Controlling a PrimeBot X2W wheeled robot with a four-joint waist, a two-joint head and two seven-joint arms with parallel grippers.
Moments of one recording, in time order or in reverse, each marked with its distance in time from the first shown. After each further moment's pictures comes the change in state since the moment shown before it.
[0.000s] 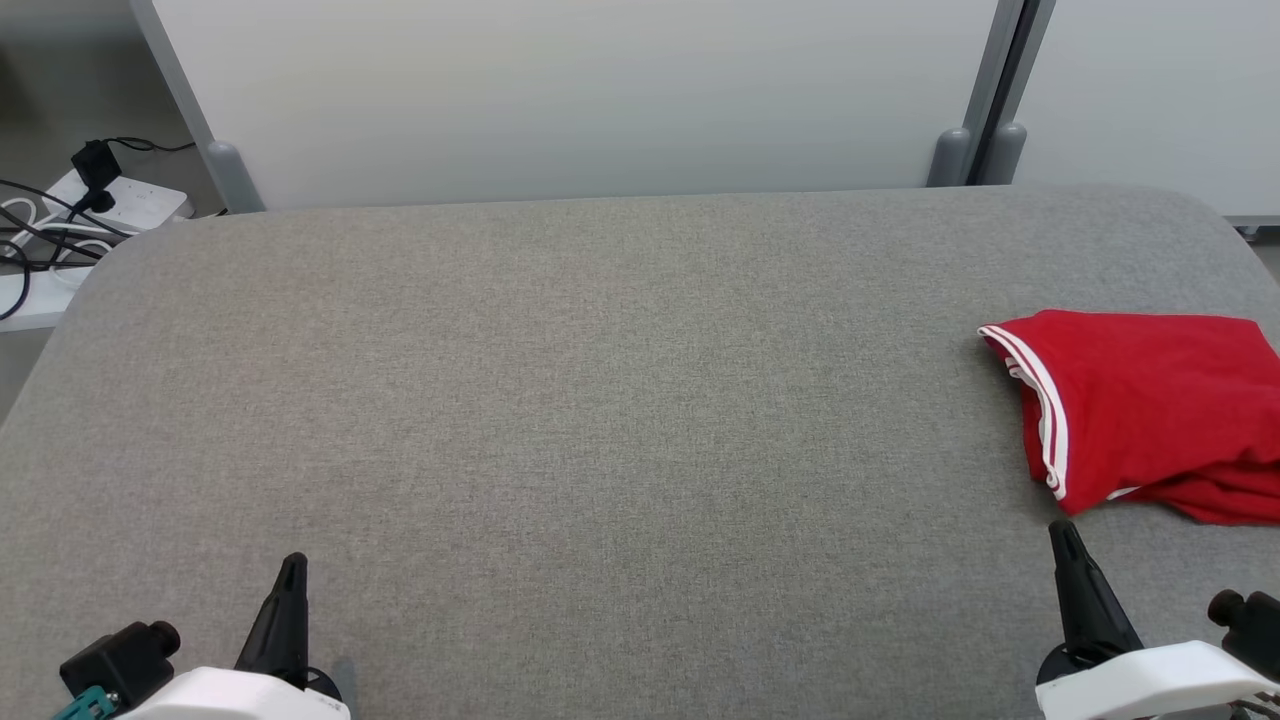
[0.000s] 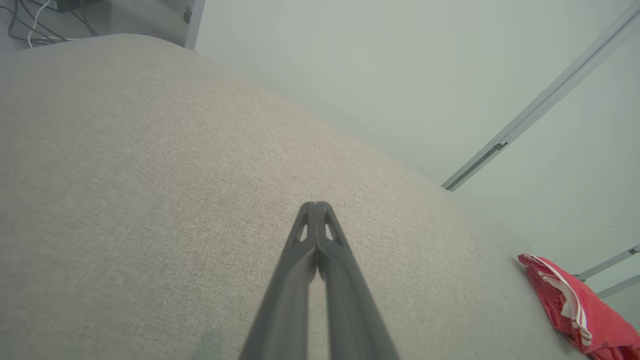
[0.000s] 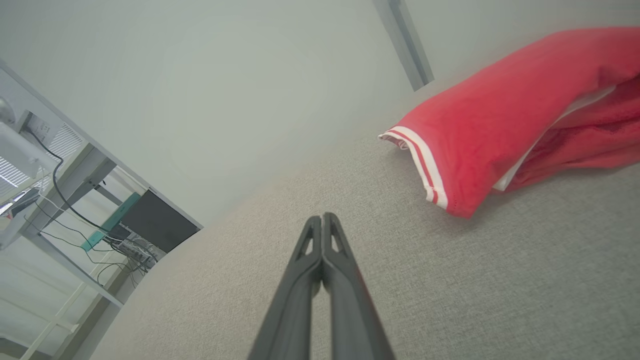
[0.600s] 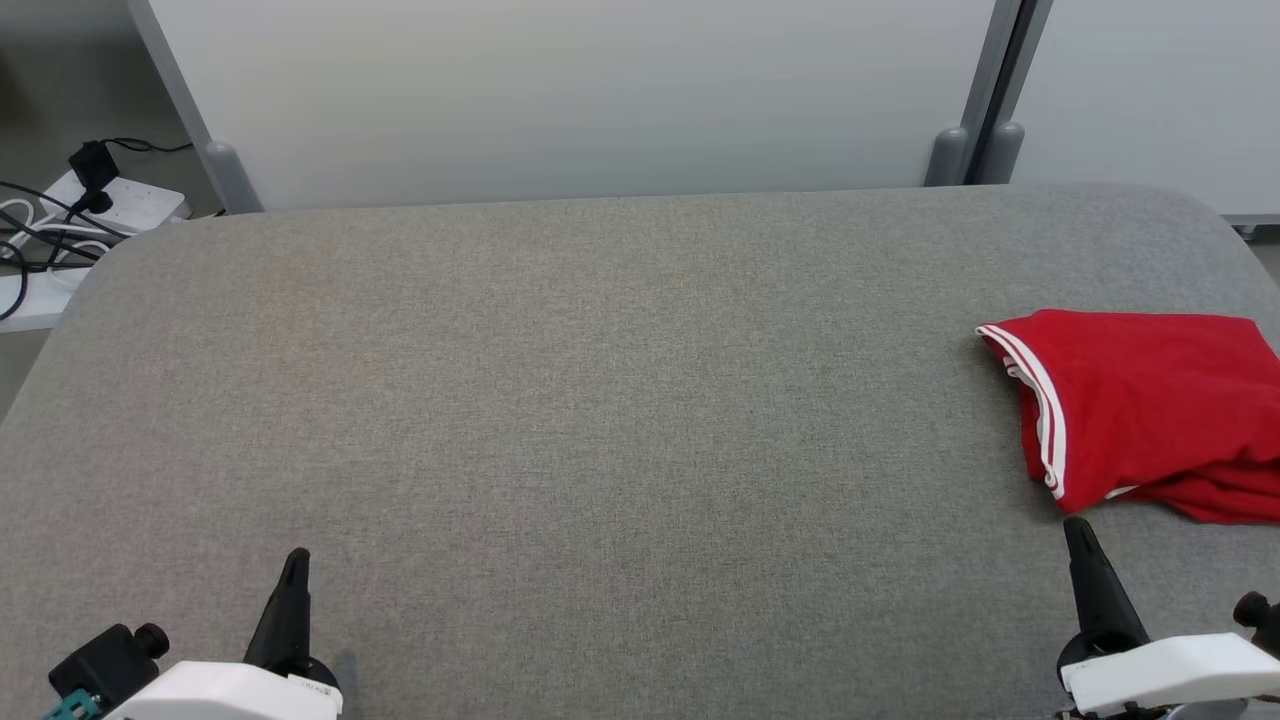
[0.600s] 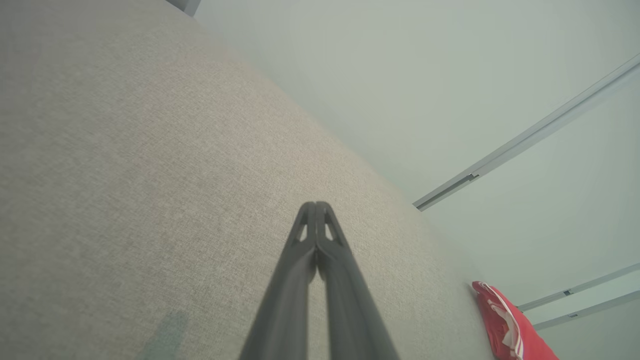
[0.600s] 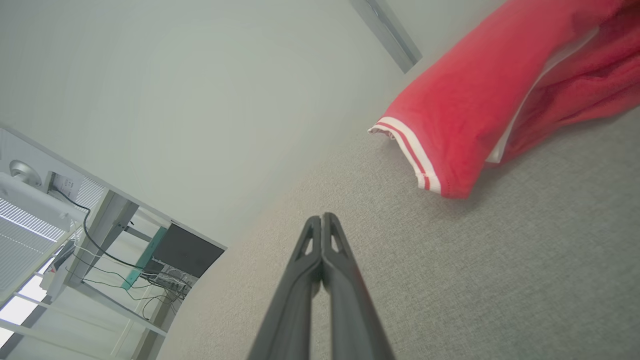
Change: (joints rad) left arm -0.019 -0.028 0.030 0.015 -0.178 -0.019 0.043; right arm -0.012 -0.003 -0.023 0.016 0.204 0.000 0.031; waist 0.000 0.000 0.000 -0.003
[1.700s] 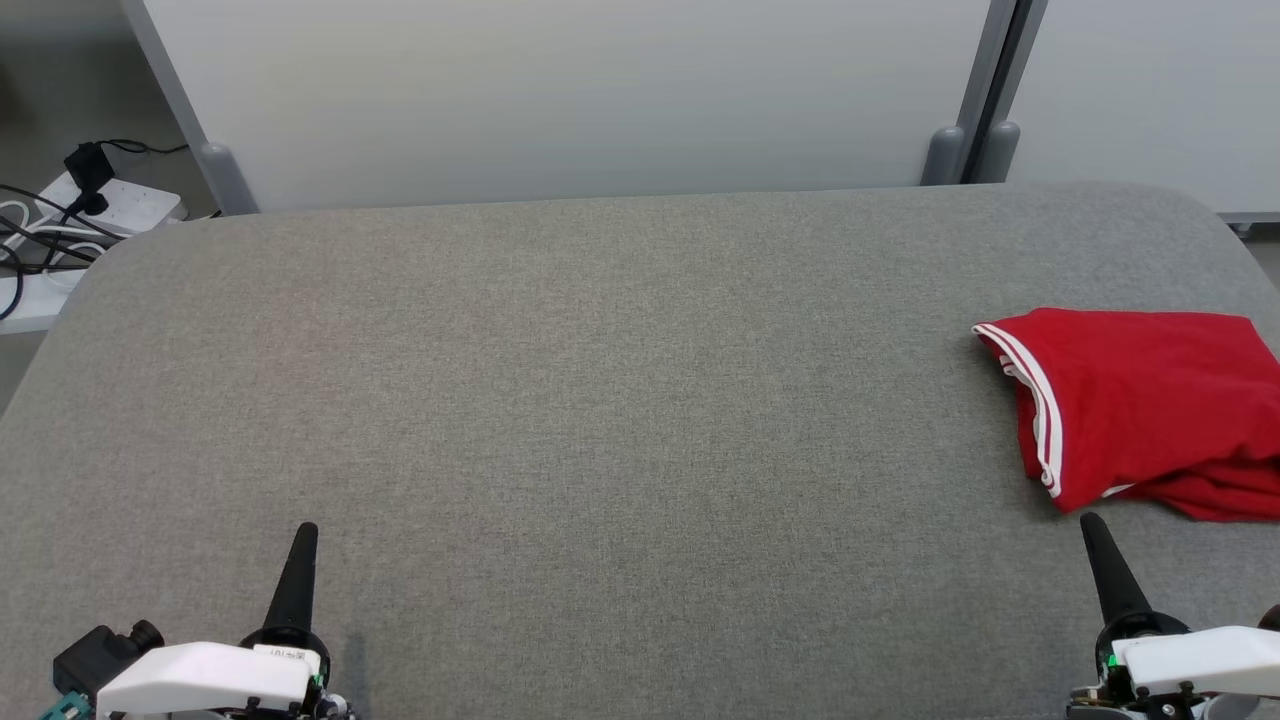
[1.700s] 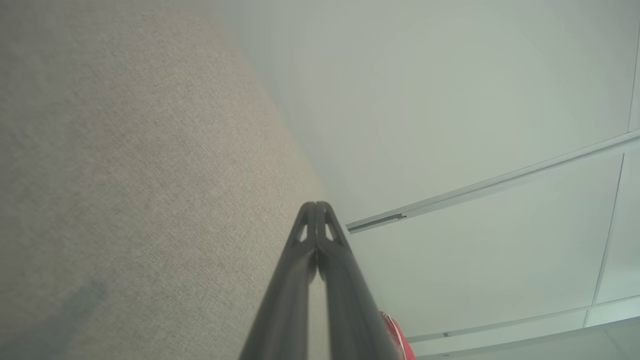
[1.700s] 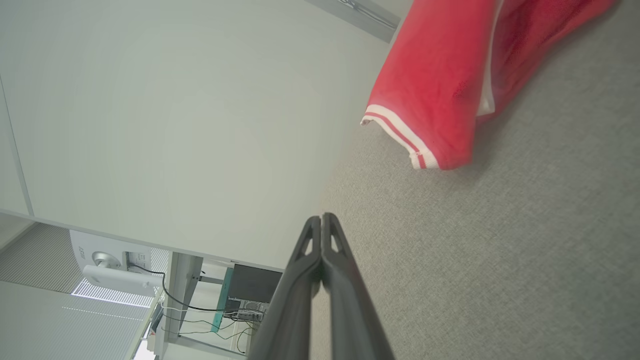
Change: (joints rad) left arm -0.044 -0.055 0.055 0.020 -0.330 -0.052 0.079; right arm -0.036 -0.007 -0.036 0.042 0.380 0.000 0.072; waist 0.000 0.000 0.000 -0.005
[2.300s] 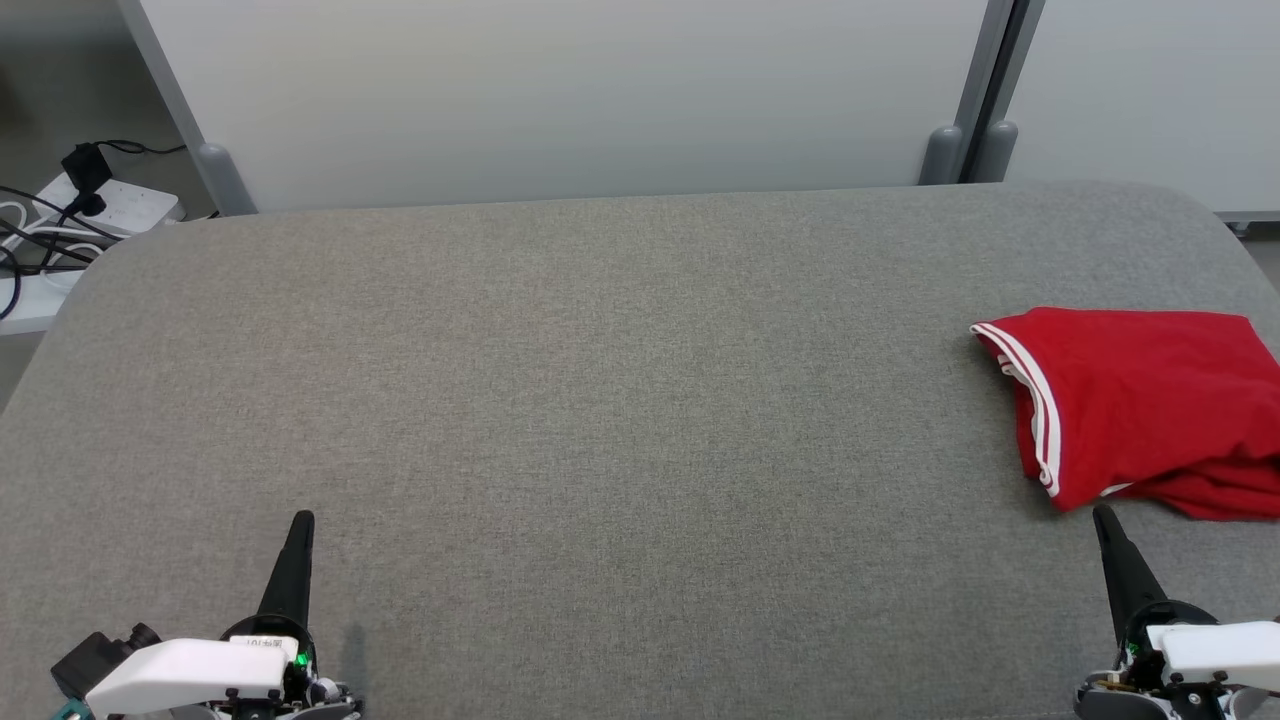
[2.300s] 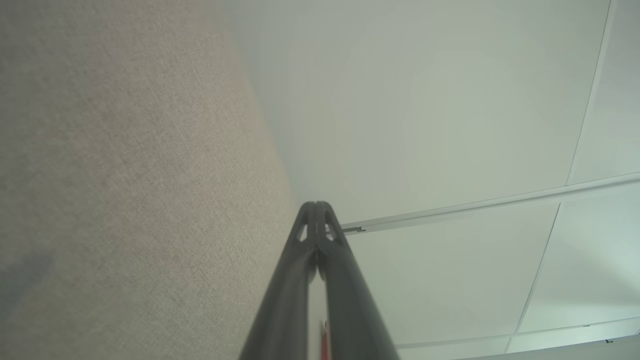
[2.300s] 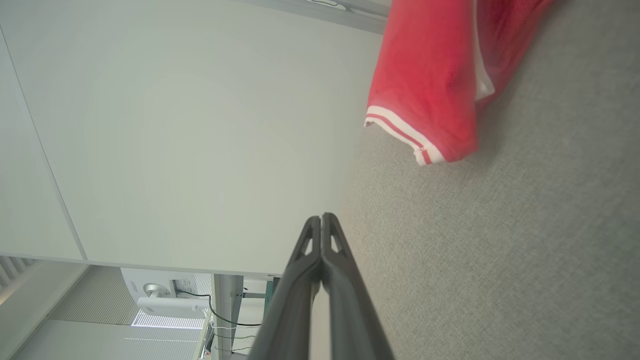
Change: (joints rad) left arm -0.020 -0.022 0.029 0.014 -0.178 -0.026 0.036; right arm -0.019 -0.003 -0.026 0.013 0.199 -0.004 0.035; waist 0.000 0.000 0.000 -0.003
